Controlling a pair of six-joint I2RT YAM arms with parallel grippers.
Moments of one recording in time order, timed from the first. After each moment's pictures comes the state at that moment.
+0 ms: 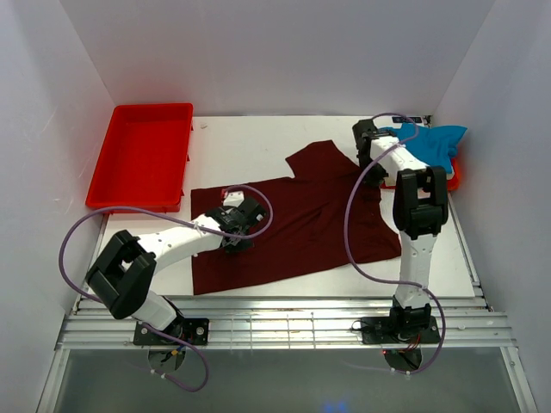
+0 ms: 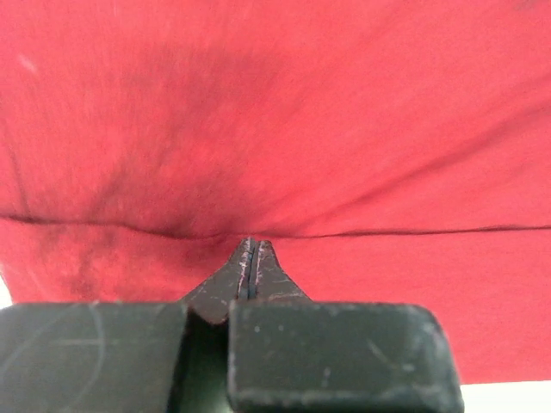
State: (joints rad) left arm -0.77 1.50 0.88 -0.62 -0.40 -0.85; right arm 0.19 2.22 1.79 -0.88 0.38 0.10
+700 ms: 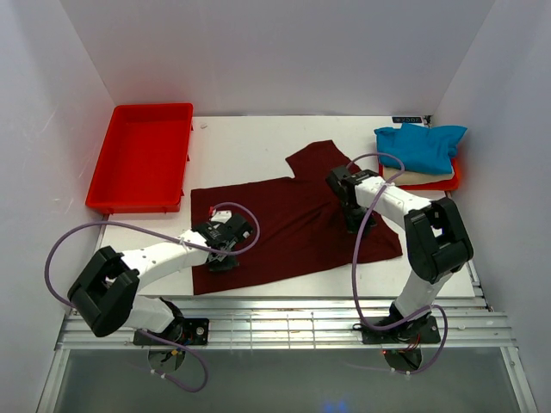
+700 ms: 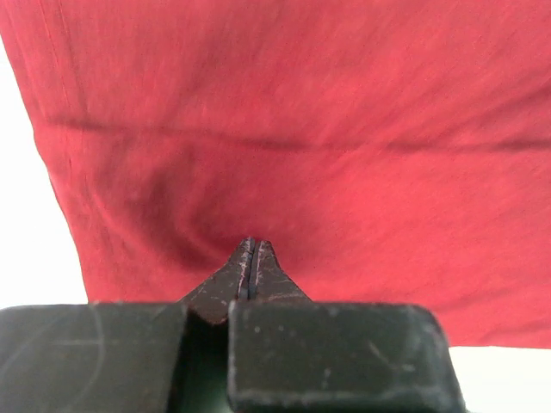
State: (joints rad) left arm -0.77 1.37 0.74 -0.71 -0.37 -0.83; right arm 0.49 1.73 1.17 -0.97 0.36 0.32
